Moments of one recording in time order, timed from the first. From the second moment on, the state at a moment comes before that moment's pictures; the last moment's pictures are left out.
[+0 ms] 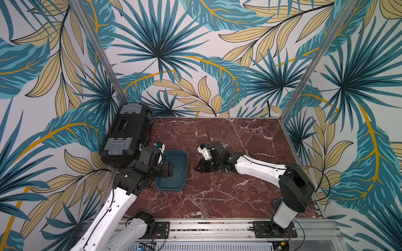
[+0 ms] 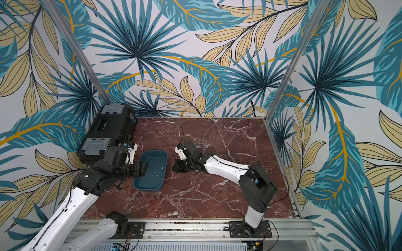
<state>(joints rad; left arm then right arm) -0.36 0.87 0.99 -0.95 -0.06 -0.30 0.82 1.79 1.24 -0.24 -0.40 0.65</state>
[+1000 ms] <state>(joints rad) -0.44 0.90 0.99 -0.94 0.01 -0.28 0.72 1.53 1.14 -0.35 -0.13 0.58</state>
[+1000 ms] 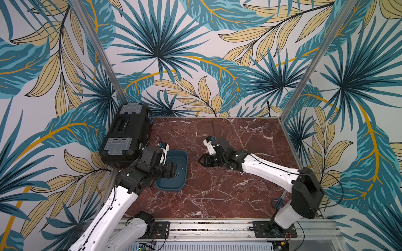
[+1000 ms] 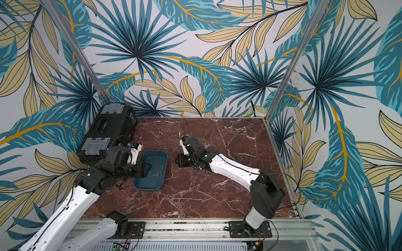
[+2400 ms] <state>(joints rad) -0.94 2.22 1.71 -0.65 0.07 -0.17 0.36 1.02 0.53 -0.44 0.41 0.58</state>
